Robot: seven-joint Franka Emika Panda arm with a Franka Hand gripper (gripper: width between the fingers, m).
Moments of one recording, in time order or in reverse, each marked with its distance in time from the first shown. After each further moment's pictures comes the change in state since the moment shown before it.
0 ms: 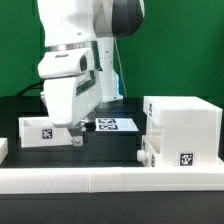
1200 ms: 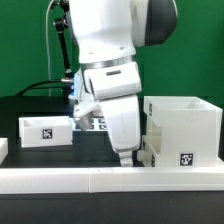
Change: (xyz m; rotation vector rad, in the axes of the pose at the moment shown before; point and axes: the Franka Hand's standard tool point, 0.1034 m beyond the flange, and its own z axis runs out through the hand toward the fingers) arm 0.061 0.037 0.022 0.030 0.033 -0.341
